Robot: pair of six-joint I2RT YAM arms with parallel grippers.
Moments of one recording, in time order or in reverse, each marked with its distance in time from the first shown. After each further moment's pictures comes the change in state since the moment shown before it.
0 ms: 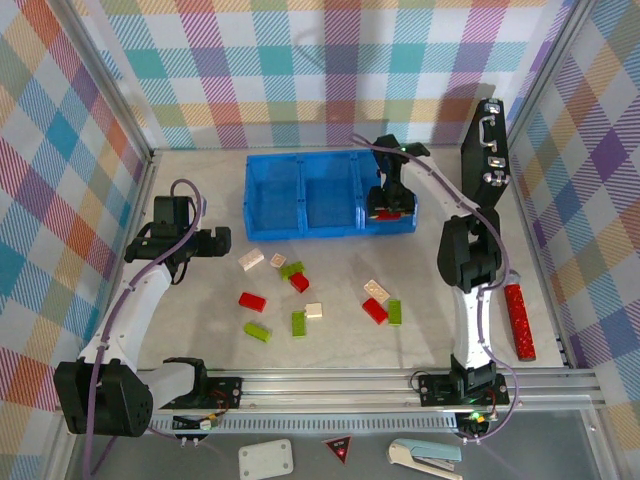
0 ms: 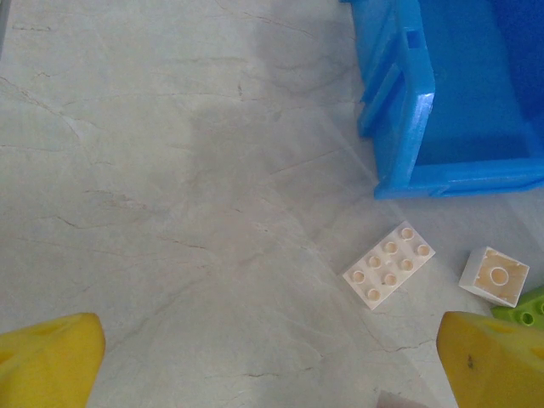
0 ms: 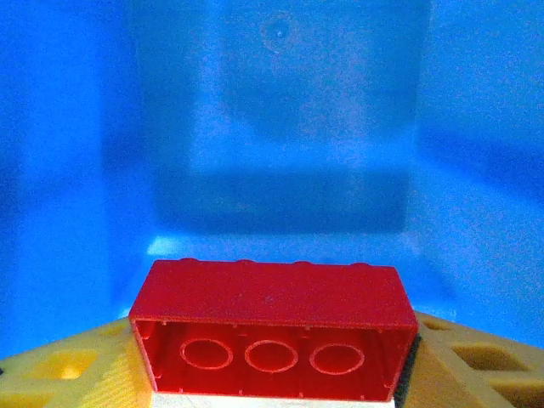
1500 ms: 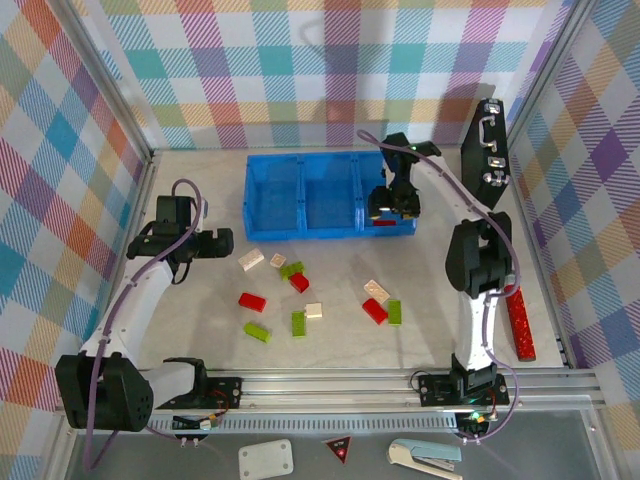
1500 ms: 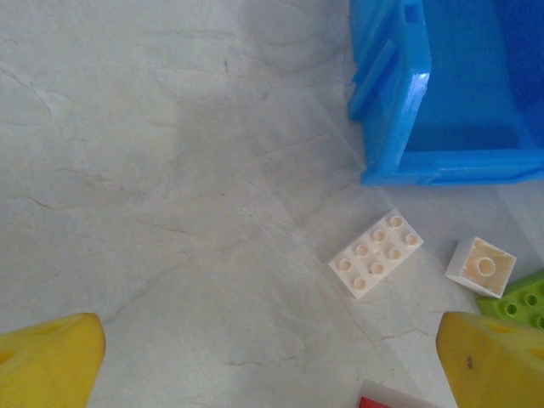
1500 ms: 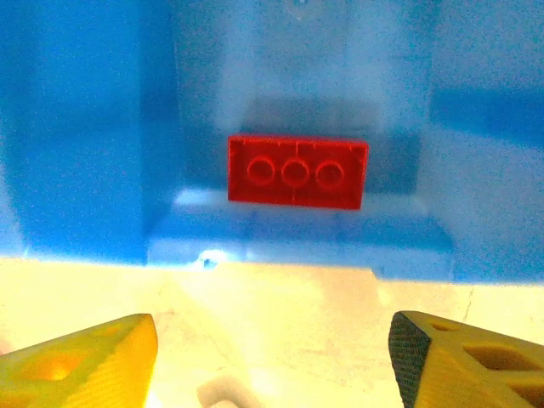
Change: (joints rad) left arm -0.005 0.028 0.006 -0.031 0.031 -0.047; right arm -0.016 -0.141 -0.112 -0.011 -0.096 -0.002
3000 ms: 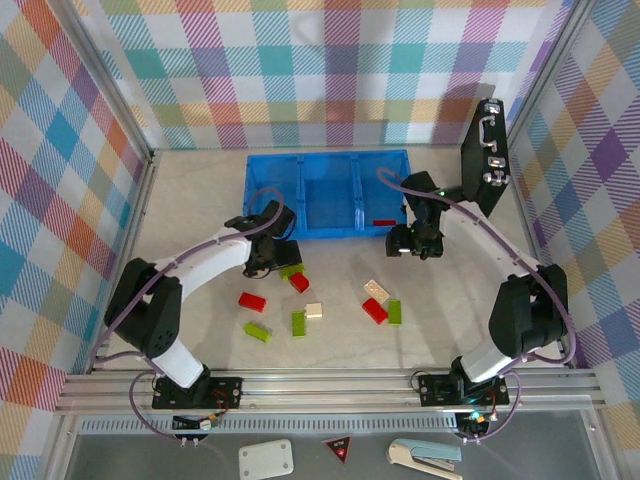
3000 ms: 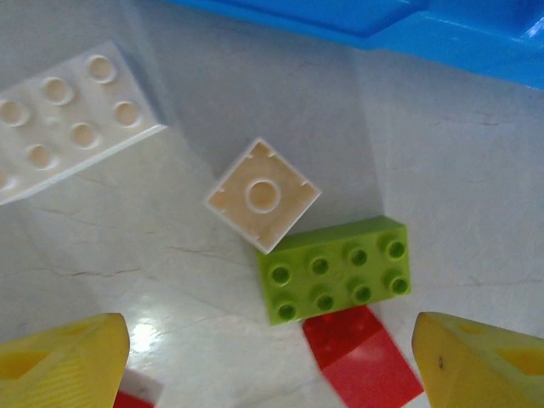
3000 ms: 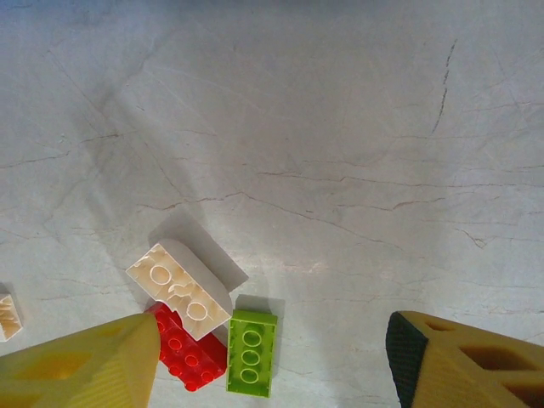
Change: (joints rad) left arm -0.512 0.476 0.156 -0.023 -0.084 -0.737; right arm 0.018 -0.479 -0.579 0.117 0.002 0.040
